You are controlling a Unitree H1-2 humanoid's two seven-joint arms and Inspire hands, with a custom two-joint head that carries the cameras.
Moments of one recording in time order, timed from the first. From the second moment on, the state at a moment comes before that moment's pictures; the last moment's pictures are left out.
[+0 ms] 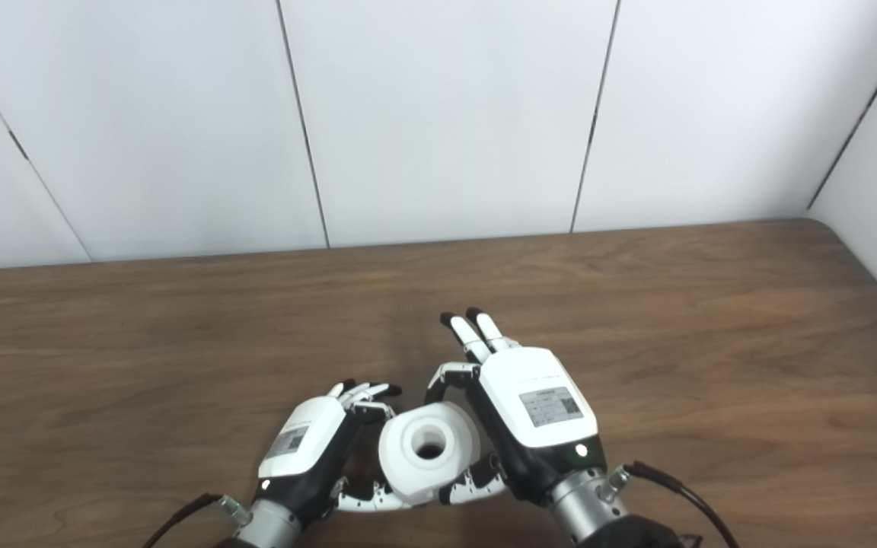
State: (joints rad) left arm -0.04 0.09 -0.41 -0.23 0.86 0.14 -0.17; right arm 0.05 -0.01 0.19 -0.71 -1.22 0.05 0.55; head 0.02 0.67
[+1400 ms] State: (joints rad) left arm -0.04 0.10 -0.39 -0.21 0.83 0.12 -0.15; right arm 0.04 0.02 0.16 -0.69 -1.11 0.11 0.59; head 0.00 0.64
